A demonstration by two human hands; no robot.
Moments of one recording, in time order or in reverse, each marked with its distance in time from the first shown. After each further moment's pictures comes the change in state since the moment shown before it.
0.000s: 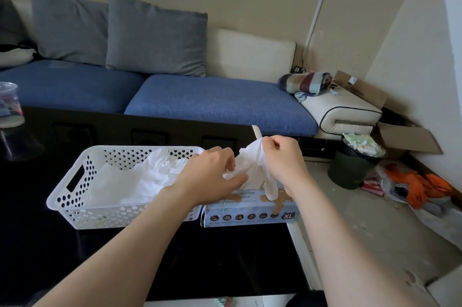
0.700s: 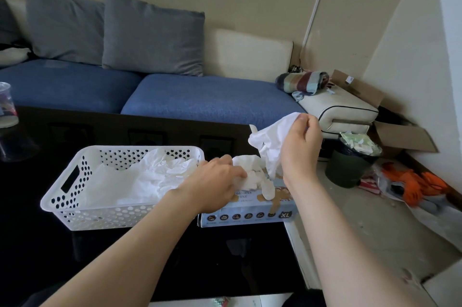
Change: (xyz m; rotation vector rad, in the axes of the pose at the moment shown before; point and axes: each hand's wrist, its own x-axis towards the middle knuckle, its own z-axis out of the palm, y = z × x) left_hand -0.001 0.007 0.013 0.192 -0.177 0.150; right_hand 0.003 -0.018 -0.011 0.414 0.482 -0.030
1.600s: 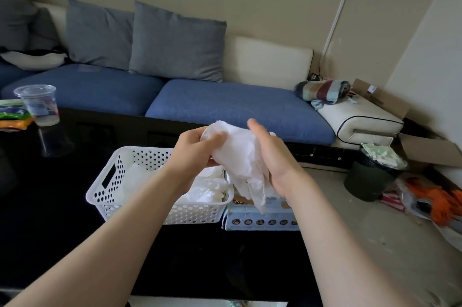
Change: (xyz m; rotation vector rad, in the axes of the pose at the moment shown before) left_hand -0.038 -0.035 -0.071 -1.293 0.443 -0.398; right_hand -0.043 -0.027 0.047 0.035 -0.799 0.404
